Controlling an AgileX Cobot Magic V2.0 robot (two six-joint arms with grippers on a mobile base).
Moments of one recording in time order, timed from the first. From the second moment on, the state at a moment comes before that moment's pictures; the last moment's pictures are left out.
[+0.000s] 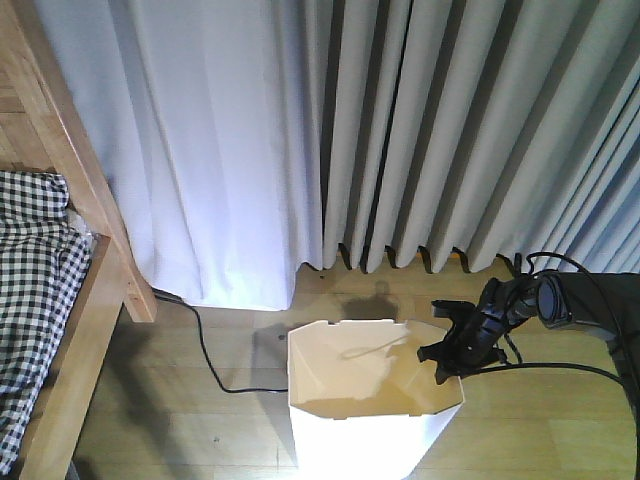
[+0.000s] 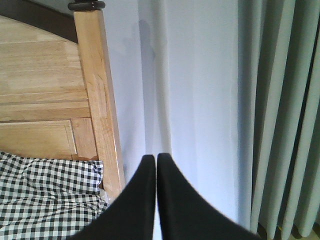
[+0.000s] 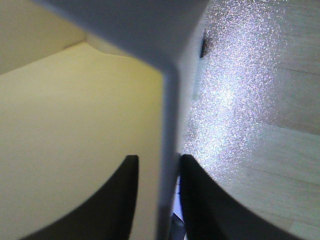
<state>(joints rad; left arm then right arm) 0.05 -0.02 0.03 0.04 0.12 -0.05 -0.04 3.18 -1.95 0.42 0.63 -0.48</state>
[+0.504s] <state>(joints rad) 0.05 -0.02 0.03 0.04 0.12 -0.05 -0.03 3.18 -1.94 0.37 0.70 -0.45</state>
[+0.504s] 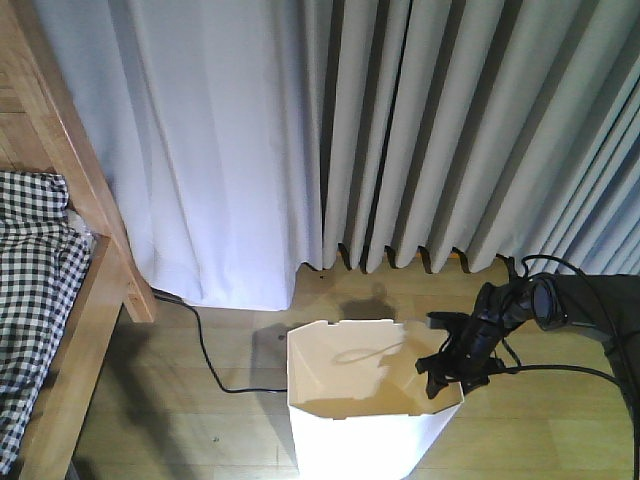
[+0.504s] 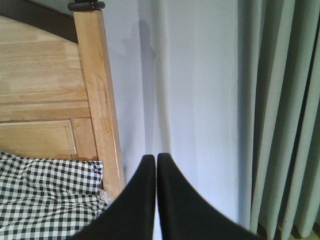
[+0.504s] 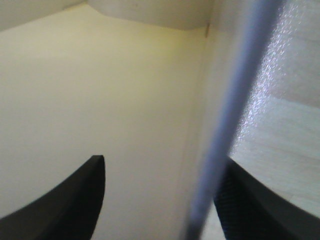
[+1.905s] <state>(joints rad) 0.05 -0.02 0.03 0.04 0.12 -0.05 -0.03 1.40 -0.85 0.37 0.40 -0.57</state>
